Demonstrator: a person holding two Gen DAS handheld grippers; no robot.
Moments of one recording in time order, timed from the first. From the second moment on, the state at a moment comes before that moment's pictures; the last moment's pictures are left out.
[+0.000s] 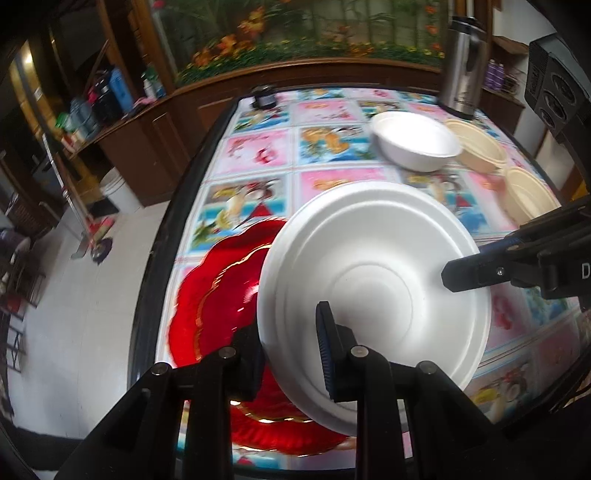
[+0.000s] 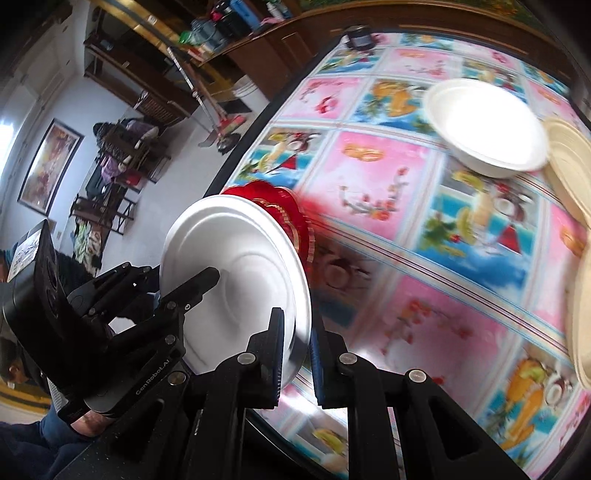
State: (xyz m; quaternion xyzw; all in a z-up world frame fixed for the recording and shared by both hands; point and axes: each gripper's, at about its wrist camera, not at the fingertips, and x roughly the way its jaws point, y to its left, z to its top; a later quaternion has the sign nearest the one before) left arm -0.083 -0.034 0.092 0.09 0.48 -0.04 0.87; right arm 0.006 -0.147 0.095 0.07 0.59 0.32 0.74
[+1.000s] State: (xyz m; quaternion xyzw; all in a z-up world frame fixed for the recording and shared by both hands) left arm -0.054 0.016 0.040 0.07 0.53 -0.01 0.85; right arm 0.041 -0.065 0.034 0.04 0.63 0.31 0.71
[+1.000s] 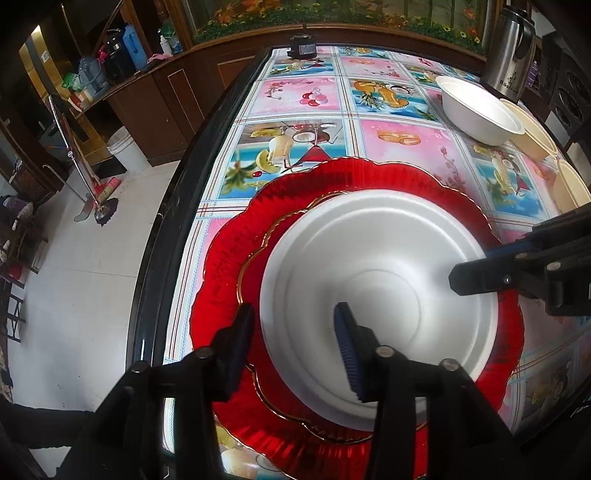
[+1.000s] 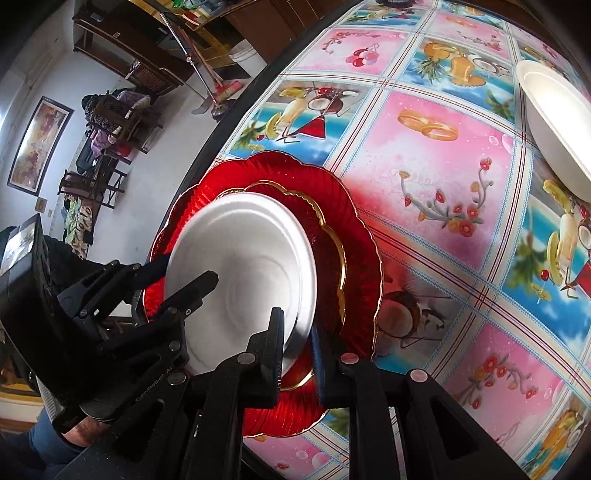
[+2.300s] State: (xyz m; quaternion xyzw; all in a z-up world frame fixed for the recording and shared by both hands) left arm -0.076 -0.100 0.106 0.10 0.46 -0.10 0.88; right arm 0.021 -0.404 0.039 0.24 0.58 0.05 0.78
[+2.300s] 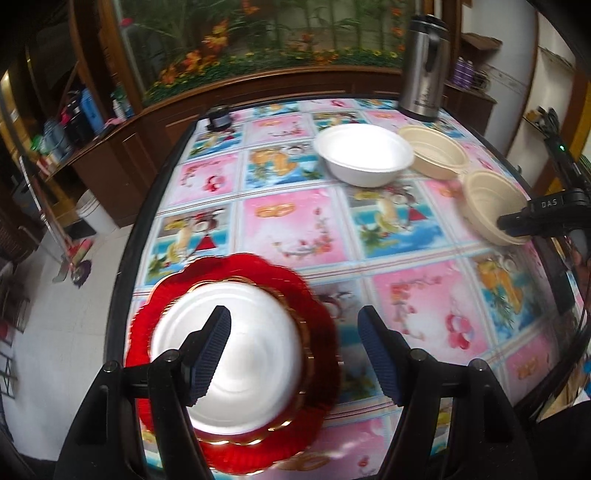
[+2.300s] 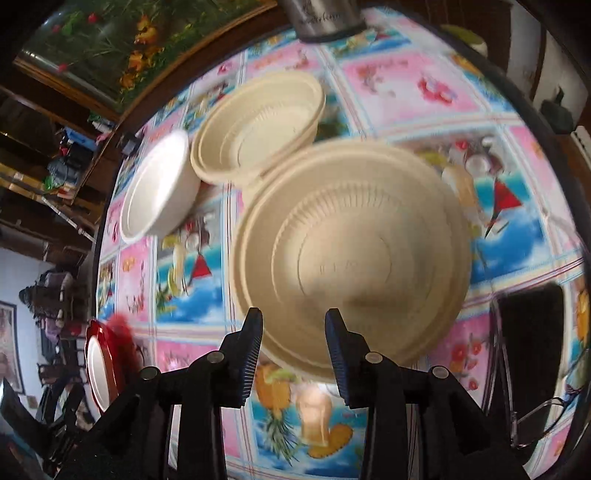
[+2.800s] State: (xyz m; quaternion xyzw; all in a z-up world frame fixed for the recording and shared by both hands) left arm -0.075 -0.138 0.103 0.09 0.47 -0.16 0.86; right arm -0.038 -0.342 0.078 0.24 0.56 0.19 0.77
